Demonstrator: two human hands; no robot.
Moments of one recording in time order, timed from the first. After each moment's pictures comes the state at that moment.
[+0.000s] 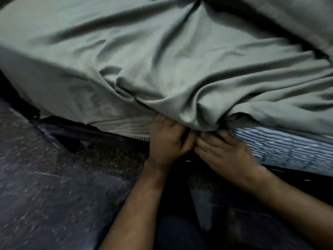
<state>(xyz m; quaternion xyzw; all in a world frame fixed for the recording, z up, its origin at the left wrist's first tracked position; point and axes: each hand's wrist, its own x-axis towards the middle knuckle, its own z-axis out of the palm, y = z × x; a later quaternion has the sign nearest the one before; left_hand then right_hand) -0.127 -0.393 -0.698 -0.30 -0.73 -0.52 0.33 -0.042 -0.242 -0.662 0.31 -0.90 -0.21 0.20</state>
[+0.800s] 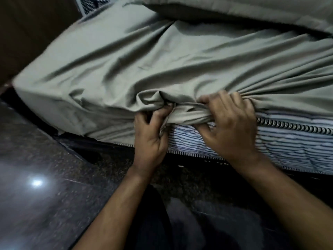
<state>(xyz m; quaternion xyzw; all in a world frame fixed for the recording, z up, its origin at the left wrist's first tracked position) -0.090 -0.364 -0.667 -0.25 -0.82 -0.47 0.21 -0.037 -0.184 -0.613 0.01 -0.94 0.02 0.35</state>
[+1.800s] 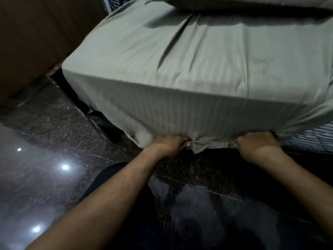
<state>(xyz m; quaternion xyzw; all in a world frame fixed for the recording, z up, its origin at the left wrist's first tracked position) -0.075 -0.382 -0.723 -0.32 -0.92 -0.06 -0.24 0.022 -0.136 -0.678 -0.02 -0.97 -0.14 -0.18</state>
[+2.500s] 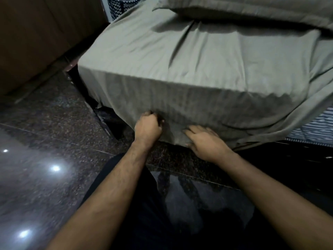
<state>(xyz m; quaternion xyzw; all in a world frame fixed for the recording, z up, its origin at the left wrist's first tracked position) -0.082 -0.457 -0.706 -0.14 -0.98 -0.15 0.03 0.024 -0.255 -0.695 0.14 -0.99 0.04 -0.01</state>
